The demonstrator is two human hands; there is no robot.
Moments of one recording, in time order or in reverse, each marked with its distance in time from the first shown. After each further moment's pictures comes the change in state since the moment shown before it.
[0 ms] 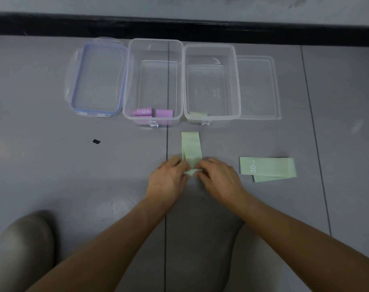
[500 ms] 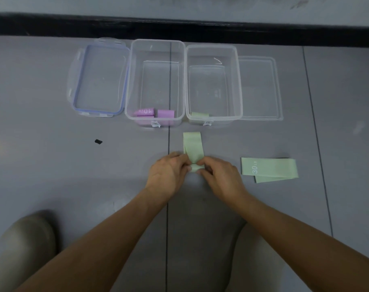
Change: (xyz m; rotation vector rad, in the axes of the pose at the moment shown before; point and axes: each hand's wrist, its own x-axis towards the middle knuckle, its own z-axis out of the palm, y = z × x) left_hand 0.020 -0.003 -0.012 -0.077 -0.053 -0.040; right_hand 0.000 0.001 -0.002 0.113 0.084 0.041
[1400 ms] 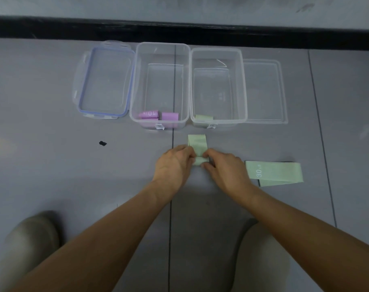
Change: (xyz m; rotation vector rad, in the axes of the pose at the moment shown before) left_hand 0.022 0.005 -0.003 0.003 0.068 -0.007; right_hand 0.024 -0.003 -0.014 -0.131 -0.012 0.001
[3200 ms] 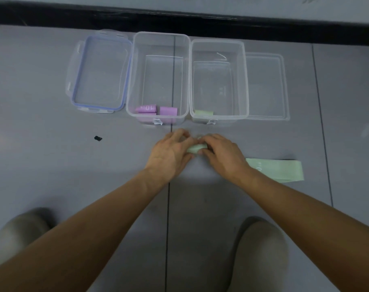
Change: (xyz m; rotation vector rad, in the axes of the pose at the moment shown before) left_hand 0.013 -0.014 -0.009 0.133 0.078 0.212; right_hand 0.034 0.004 -0.004 0.057 -0.029 -0.091
